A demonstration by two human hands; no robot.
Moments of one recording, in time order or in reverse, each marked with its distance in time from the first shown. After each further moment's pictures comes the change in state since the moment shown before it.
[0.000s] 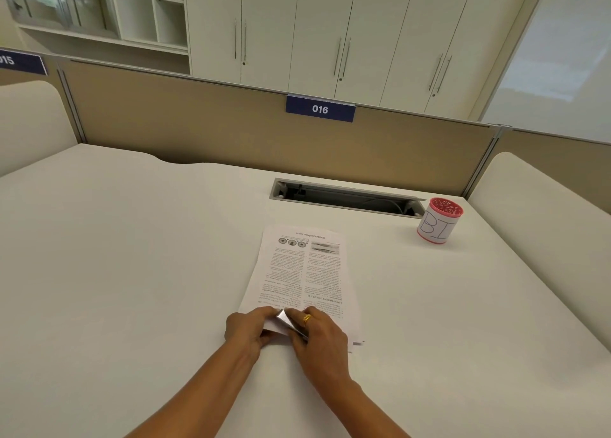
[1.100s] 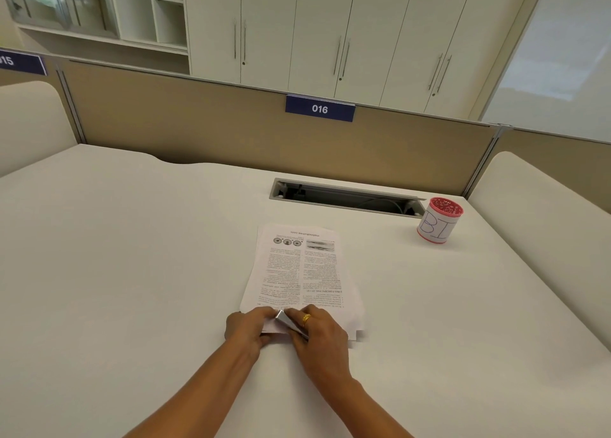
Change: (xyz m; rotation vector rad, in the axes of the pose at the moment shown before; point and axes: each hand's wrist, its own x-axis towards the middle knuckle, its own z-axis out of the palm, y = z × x) left_hand -0.003 0.002 0.001 -0.005 -0.046 -0.005; right_hand 0.002 0.002 0.001 0.032 0.005 -0.037
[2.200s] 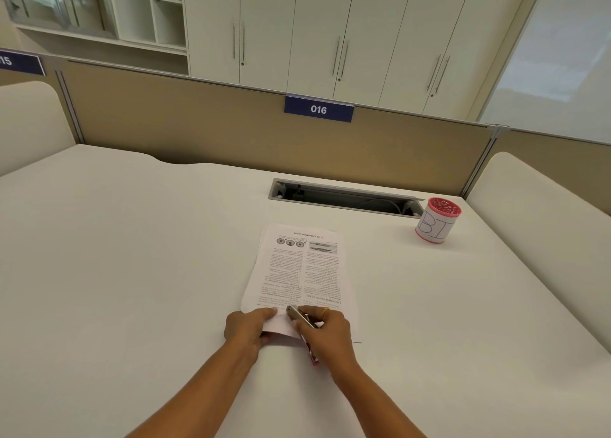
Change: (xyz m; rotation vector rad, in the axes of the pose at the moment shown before) left_hand 0.004 -0.003 0.000 0.005 0.036 0.030; right_hand 0.010 0.004 -0.014 0.436 -0.164 0.583
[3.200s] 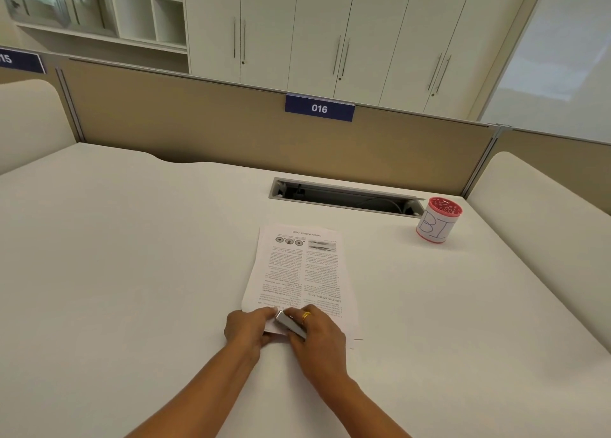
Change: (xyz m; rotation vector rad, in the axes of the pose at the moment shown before) left_hand -0.007 0.001 -0.001 0.018 -0.036 0.033; right_hand -0.010 0.005 0.016 -0.426 0.104 -0.426
